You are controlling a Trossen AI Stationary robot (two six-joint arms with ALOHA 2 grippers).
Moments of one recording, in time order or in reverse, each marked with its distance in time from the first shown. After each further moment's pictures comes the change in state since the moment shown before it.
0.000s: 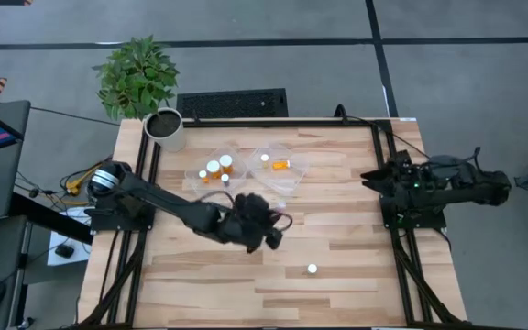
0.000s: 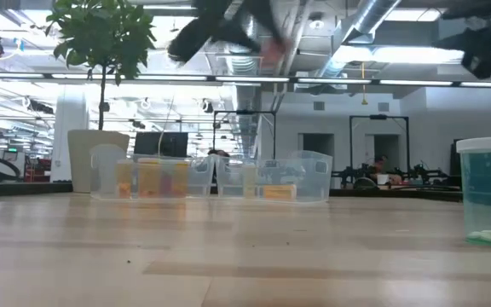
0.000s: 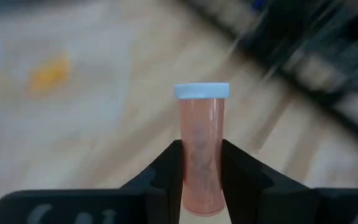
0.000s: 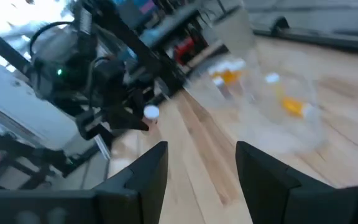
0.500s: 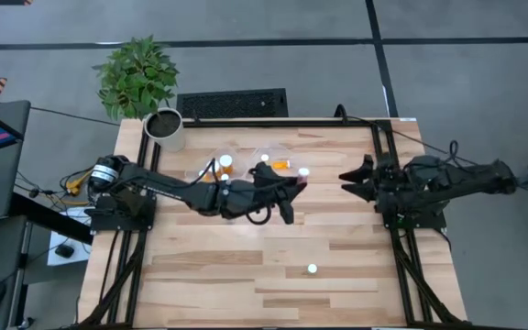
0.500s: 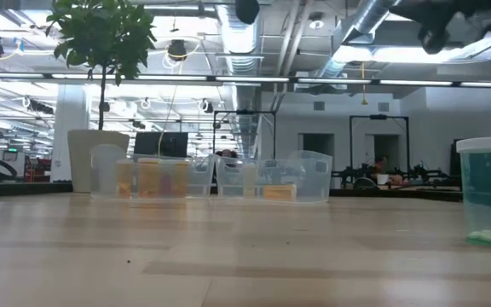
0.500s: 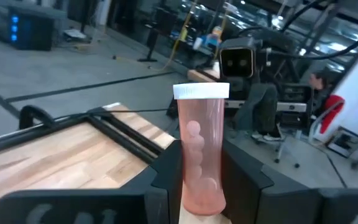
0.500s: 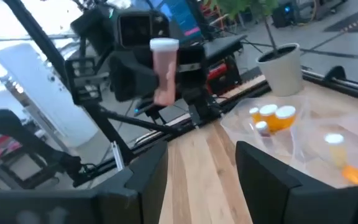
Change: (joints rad) left arm 0.144 -0.033 0.002 0.675 0.083 0.482; right arm 0.043 0.316 -0.037 0.517 -0.026 -0.177
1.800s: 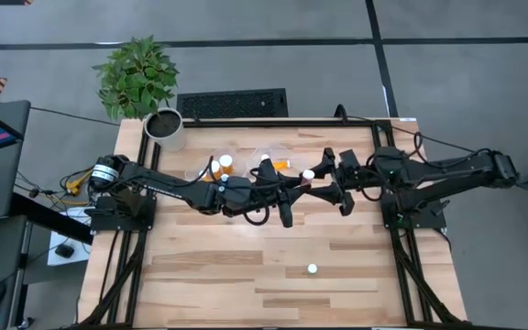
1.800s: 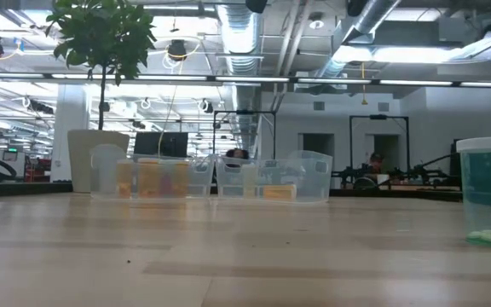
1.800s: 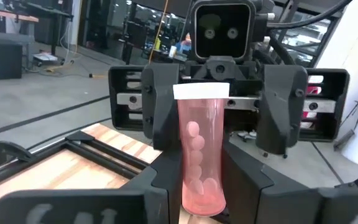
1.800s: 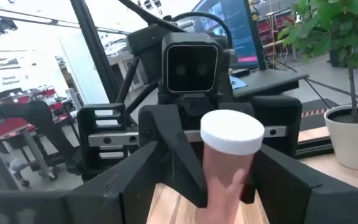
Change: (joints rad) left arm 0.015 0.001 -0.001 0.088 0.111 0.157; right arm -0.090 0.563 0.218 0.488 -0.265 -0.185
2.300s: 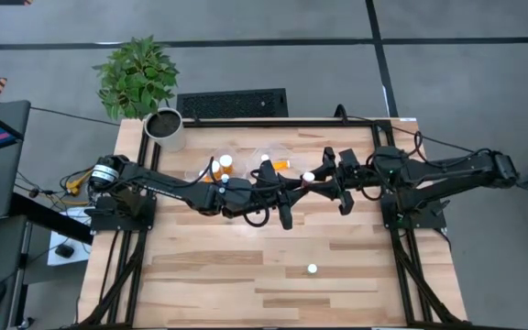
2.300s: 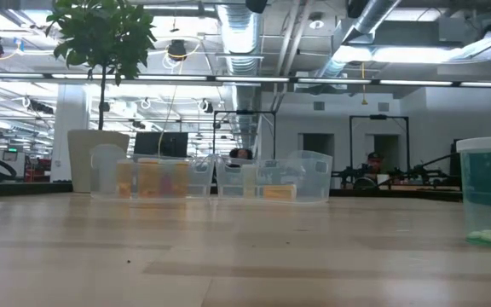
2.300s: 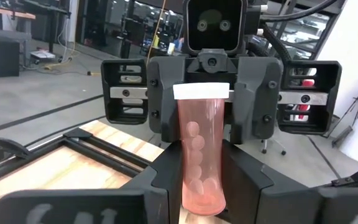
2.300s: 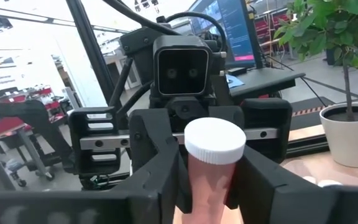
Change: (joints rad) left arm -0.001 0.000 -0.001 -0.004 0.001 0.000; right arm 0.000 -0.002 0.004 -0.022 0.001 -0.001
